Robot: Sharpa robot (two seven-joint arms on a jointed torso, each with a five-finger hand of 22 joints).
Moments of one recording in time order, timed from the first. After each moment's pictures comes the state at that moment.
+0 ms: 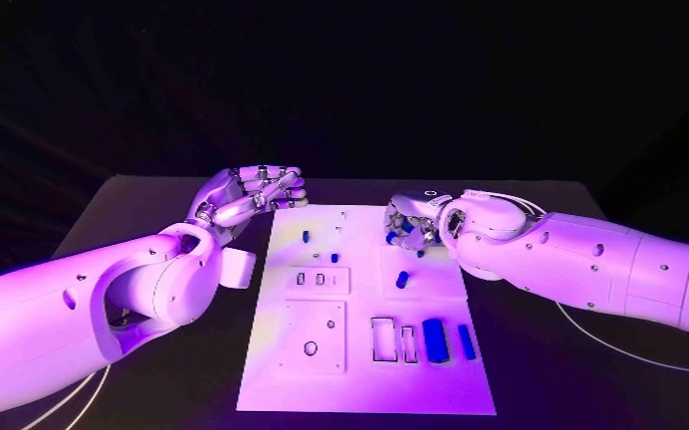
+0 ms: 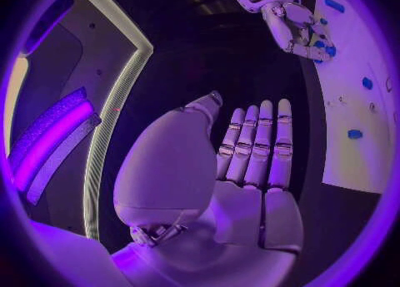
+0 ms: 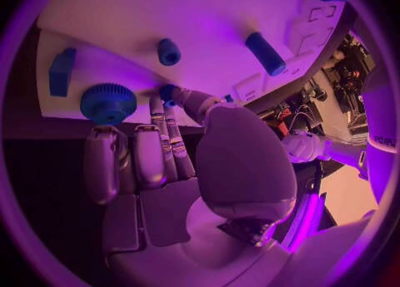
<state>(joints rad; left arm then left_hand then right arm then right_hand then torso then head) 1.19 -0.96 0.00 1.71 -0.04 -0.39 0.47 1.47 -0.15 0.33 0.25 0.12 0.88 0.23 0.22 0.14 1.02 0.18 0.08 0.07 0.95 0.15 0.25 0.24 0.17 0.88 0.26 0.25 0.10 1.30 -0.65 -0.16 1.31 -1.57 -0.21 -0.12 1.29 -0.23 0.59 0.04 0.17 1.04 0.15 0.20 0.29 1.20 0.09 0.06 0.13 1.47 0.01 1.30 1.18 0.06 1.42 0.11 1.41 1.31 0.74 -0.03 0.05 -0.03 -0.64</state>
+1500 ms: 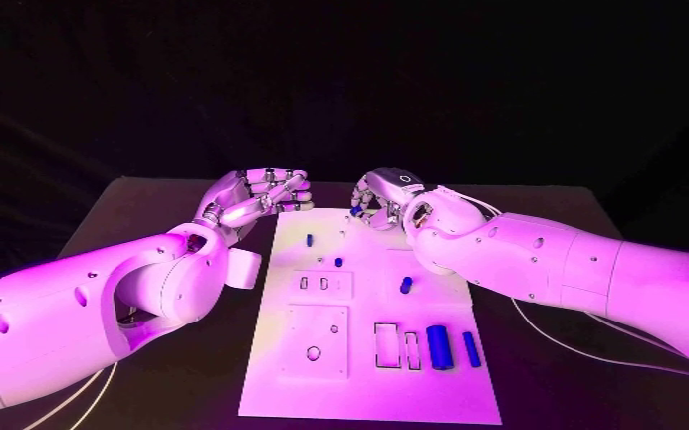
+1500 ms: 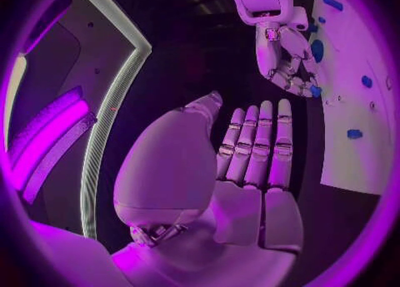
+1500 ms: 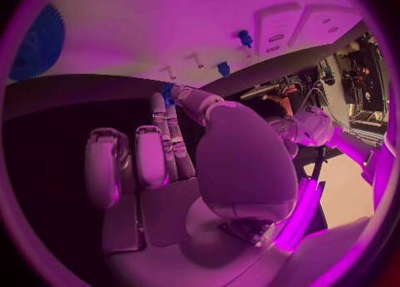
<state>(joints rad) 1.20 -0.94 0.00 1.69 -0.04 -0.38 0.45 1.47 -0.15 0.33 0.25 0.12 0.88 0.23 0.22 0.14 1.02 0.18 0.08 0.07 0.94 0.15 0.25 0.24 0.17 0.88 0.26 0.25 0.10 1.30 -0.45 -0.15 1.14 -1.48 -0.49 -0.11 1.31 -0.20 0.63 0.02 0.15 1.07 0.13 0.24 0.33 1.25 0.07 0.07 0.14 1.47 0.00 1.32 1.19 0.06 1.44 0.10 1.44 1.31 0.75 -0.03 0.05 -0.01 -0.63</state>
